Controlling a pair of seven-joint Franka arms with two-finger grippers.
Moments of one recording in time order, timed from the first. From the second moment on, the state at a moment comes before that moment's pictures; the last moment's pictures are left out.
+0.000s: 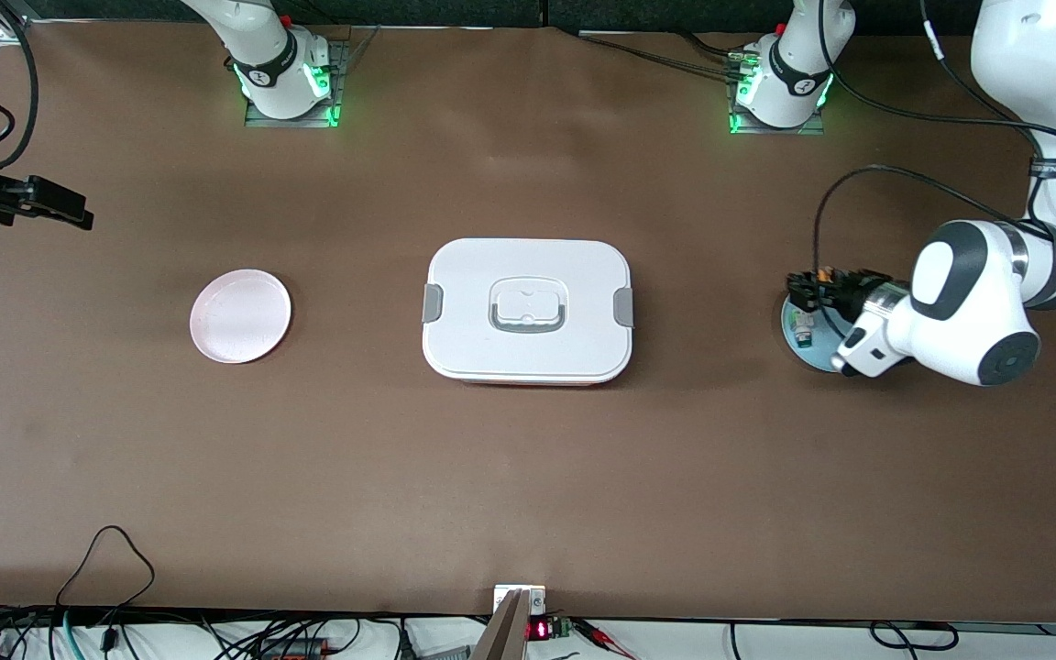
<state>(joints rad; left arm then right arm) 0.11 0.47 -0.18 -1.67 -0.22 1.47 -0.34 0.06 0.07 -0.09 -1.54 0.00 1.47 -0.01</state>
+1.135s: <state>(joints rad) -0.04 0.46 -0.43 -1.35 -1.09 1.58 -1.59 0.08 0.17 -0.09 -1.65 0.86 1.62 -0.05</state>
